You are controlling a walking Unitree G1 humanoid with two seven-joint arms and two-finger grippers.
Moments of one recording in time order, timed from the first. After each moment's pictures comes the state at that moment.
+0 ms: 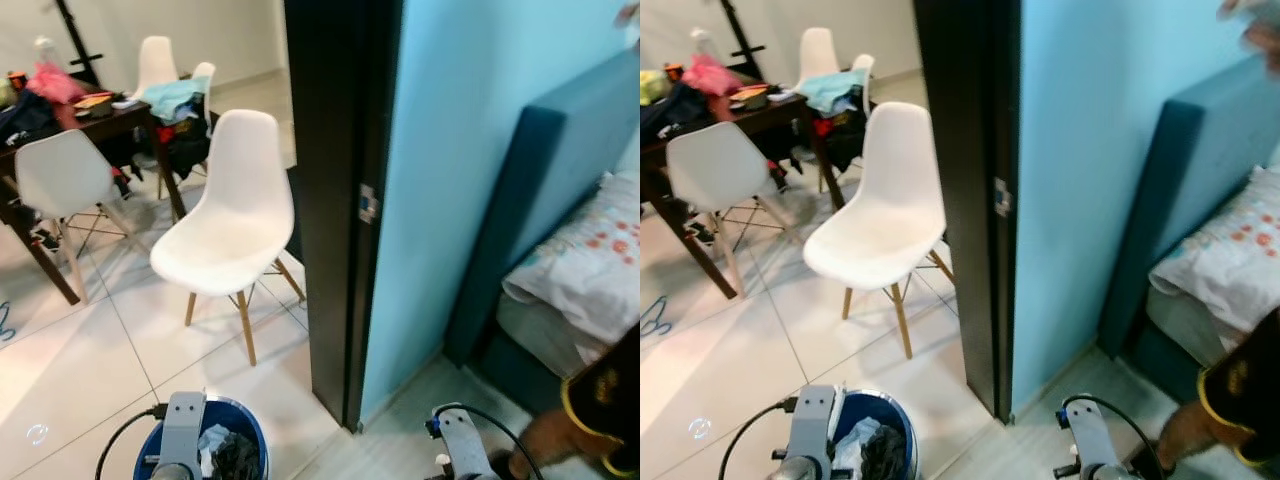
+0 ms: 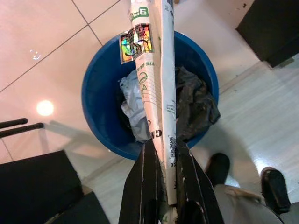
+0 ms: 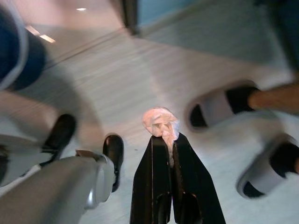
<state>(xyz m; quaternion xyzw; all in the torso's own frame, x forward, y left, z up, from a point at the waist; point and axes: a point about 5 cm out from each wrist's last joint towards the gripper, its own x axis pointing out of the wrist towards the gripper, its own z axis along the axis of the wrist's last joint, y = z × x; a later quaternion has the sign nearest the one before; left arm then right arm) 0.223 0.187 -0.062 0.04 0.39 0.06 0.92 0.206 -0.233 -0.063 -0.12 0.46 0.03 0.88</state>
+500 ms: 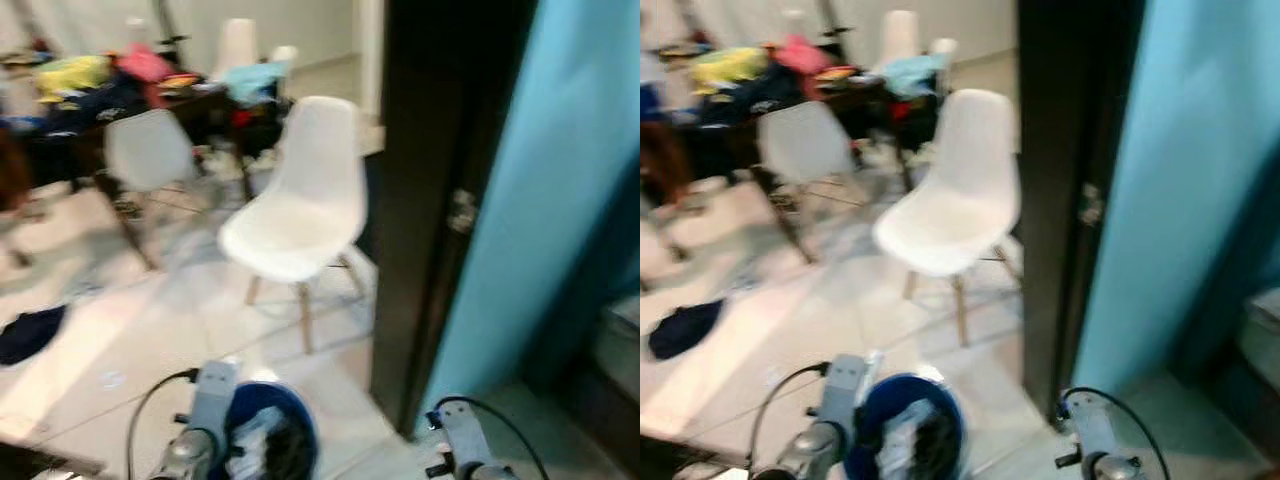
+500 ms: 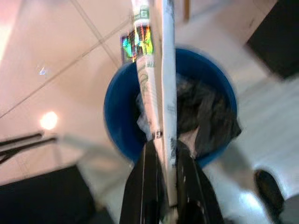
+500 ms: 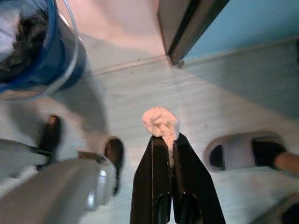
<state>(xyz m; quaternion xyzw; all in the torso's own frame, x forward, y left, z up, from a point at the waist) 0.258 0.154 -0.040 0.07 0.34 -0.05 0.94 0.206 -0.241 -0.061 -0.13 0.45 0.03 0.88</state>
